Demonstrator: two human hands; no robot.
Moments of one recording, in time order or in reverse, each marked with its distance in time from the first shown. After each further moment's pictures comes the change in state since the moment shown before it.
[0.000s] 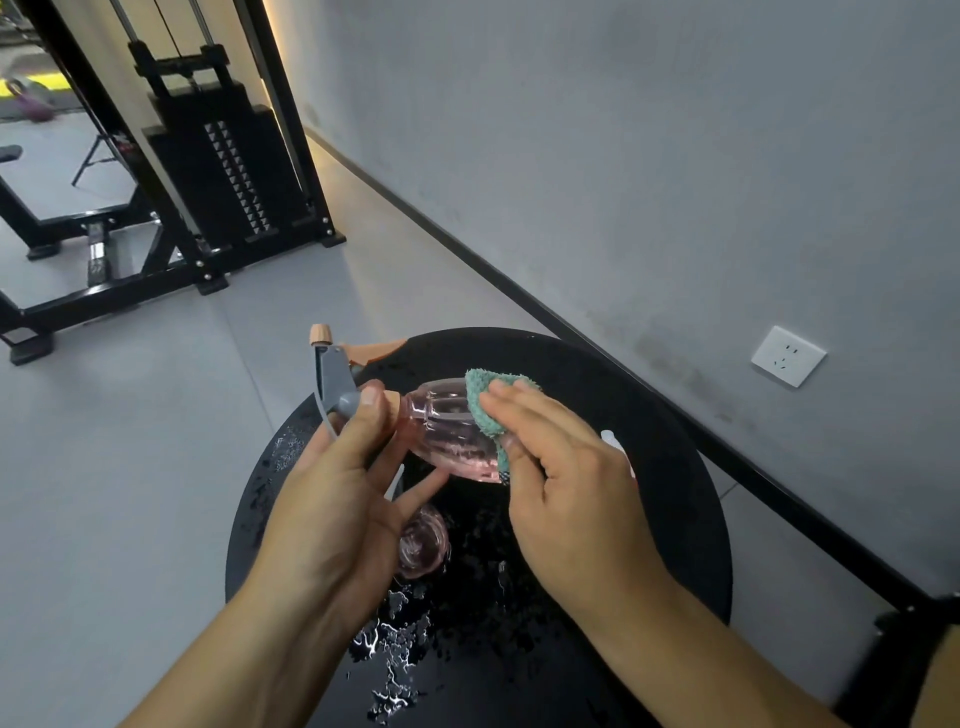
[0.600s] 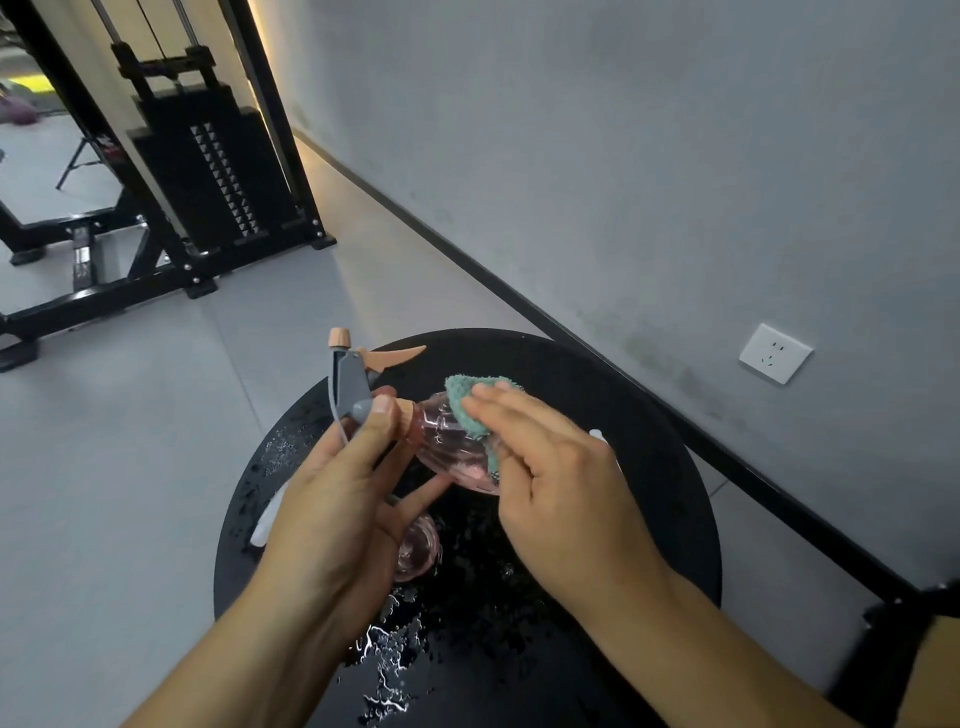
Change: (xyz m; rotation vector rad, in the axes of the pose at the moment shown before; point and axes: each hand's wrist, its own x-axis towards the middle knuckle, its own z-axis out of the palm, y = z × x) left_hand -0.003 -0.005 0.009 0.014 -0.031 -0.034; right_hand 0.005 -0.002 -0.012 -0.048 -0.114 -0.029
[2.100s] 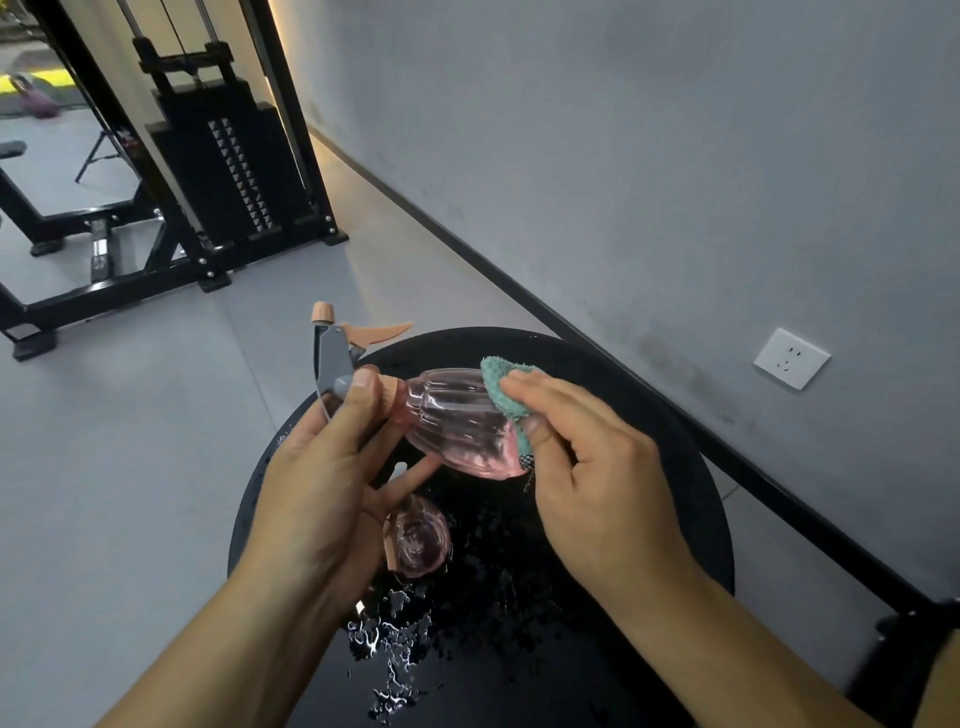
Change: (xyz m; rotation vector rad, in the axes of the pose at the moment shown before) left_hand 0.003 0.018 -0.009 0.067 0.065 0.071; right_hand 0.001 0.005 -0.002 0.189 0.153 0.040
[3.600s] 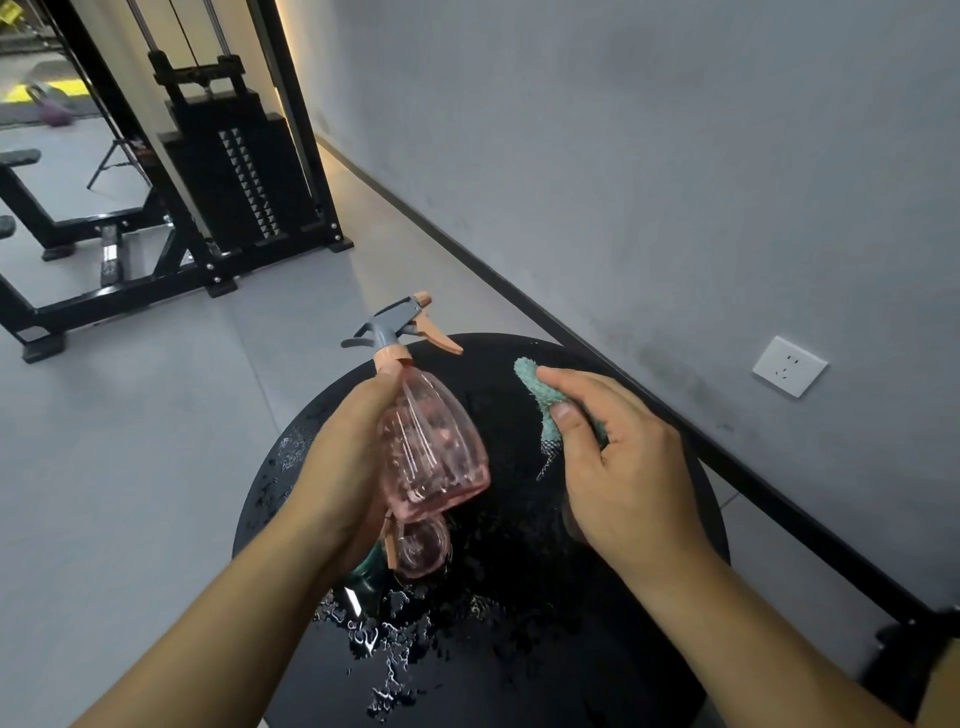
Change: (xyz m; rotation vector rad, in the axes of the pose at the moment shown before) left_hand 0.022 -0.003 0.000 0.285 -0.153 -0.100; right_hand 0.007 0.010 -0.014 0.006 0.065 0.073
